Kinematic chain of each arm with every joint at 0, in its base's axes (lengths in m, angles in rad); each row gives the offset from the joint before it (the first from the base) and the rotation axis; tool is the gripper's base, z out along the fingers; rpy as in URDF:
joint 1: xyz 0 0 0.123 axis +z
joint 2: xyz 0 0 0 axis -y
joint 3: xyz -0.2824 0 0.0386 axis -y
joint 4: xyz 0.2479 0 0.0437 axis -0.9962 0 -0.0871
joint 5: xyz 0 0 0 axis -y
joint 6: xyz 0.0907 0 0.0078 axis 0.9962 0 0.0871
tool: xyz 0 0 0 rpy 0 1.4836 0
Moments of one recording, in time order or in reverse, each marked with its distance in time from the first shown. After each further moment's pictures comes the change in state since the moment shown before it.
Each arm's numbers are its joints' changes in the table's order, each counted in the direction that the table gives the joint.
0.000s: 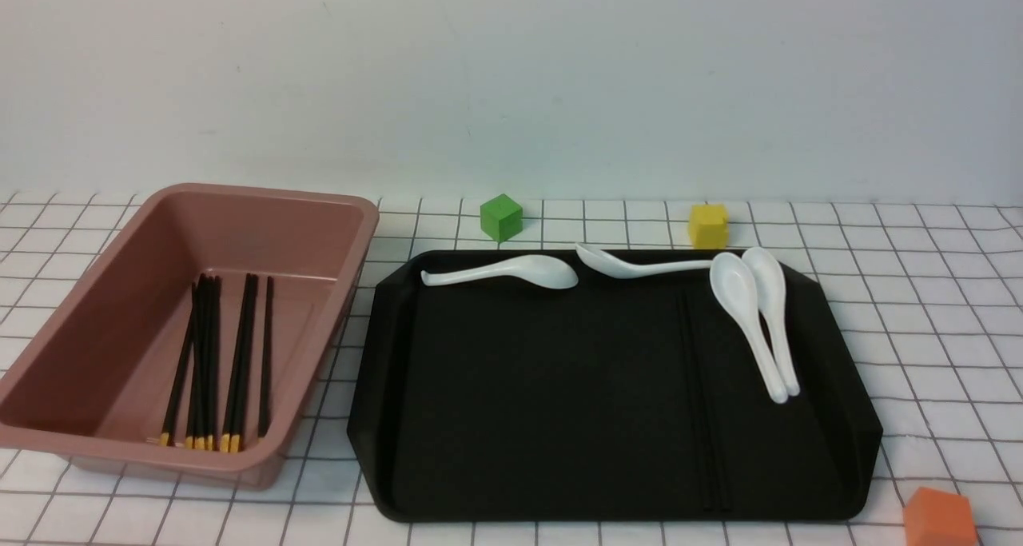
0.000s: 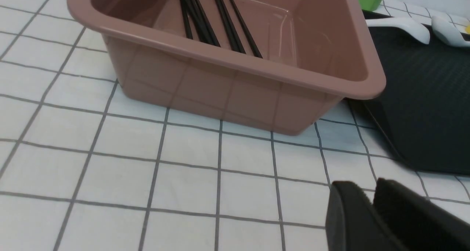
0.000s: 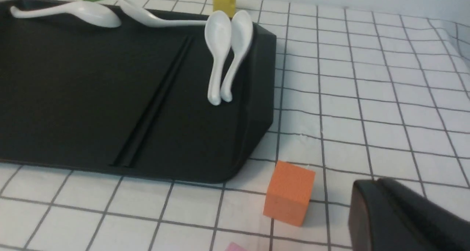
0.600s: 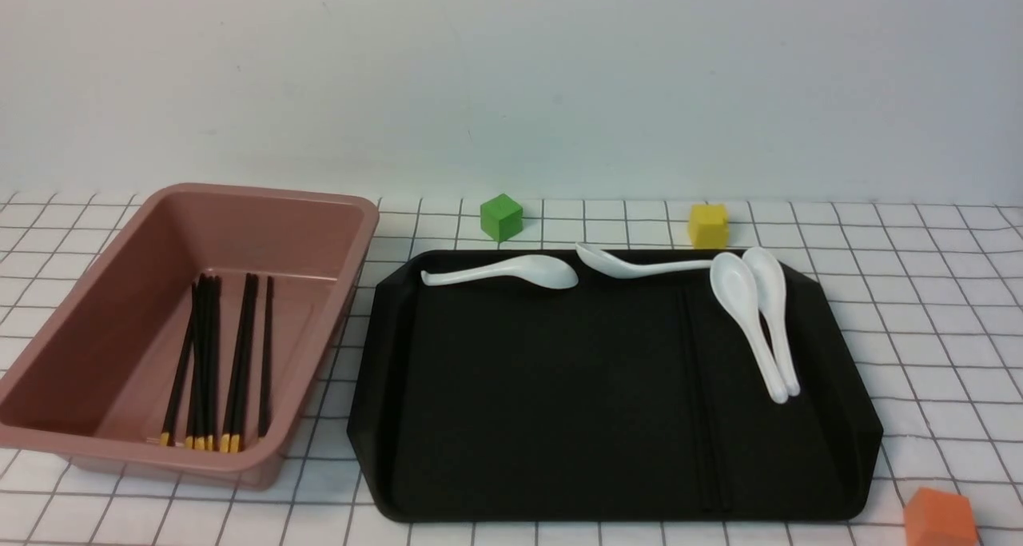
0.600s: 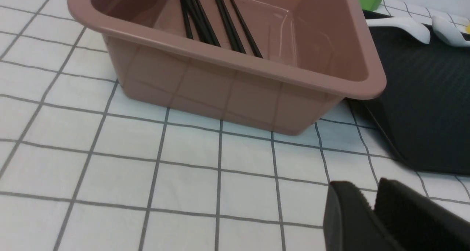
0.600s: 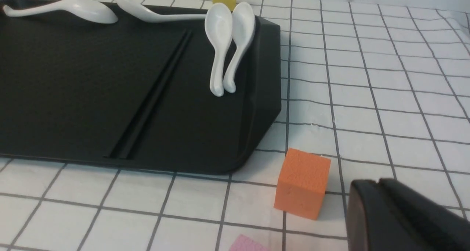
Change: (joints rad) right arm -0.005 0.017 -0.133 -0.023 0.129 0.001; left arm 0.000 0.000 0.000 0.000 0.000 0.000
